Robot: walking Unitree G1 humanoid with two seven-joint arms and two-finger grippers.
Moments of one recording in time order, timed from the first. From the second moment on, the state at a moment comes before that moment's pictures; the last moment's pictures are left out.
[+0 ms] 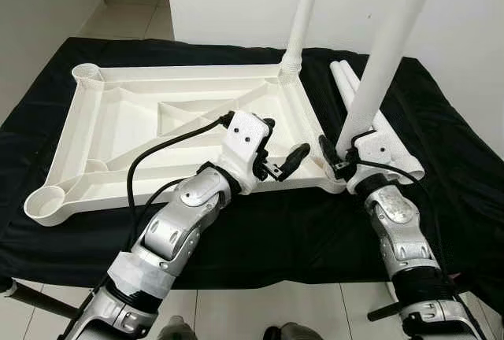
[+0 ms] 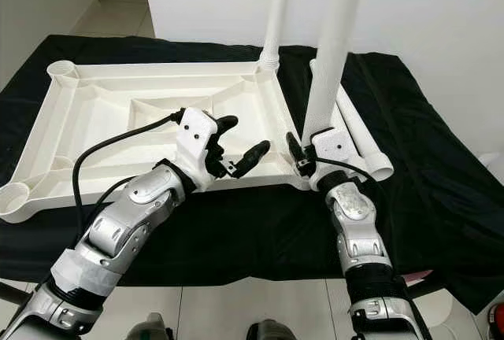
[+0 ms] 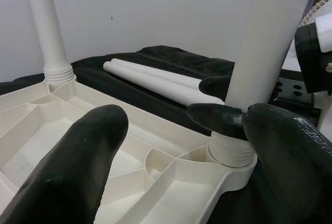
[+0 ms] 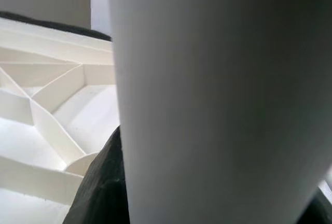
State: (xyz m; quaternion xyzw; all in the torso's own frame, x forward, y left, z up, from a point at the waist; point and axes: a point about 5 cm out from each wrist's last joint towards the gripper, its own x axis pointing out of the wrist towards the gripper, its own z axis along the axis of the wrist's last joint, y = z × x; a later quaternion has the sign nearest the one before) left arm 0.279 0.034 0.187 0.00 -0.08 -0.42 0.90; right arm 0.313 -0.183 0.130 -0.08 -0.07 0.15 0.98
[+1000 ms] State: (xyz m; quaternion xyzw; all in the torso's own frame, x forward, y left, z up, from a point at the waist) left arm 0.276 0.035 0.193 0.00 -0.08 -0.43 0.90; right arm 0.320 -0.182 0.127 -0.04 -0.05 0.13 0.99
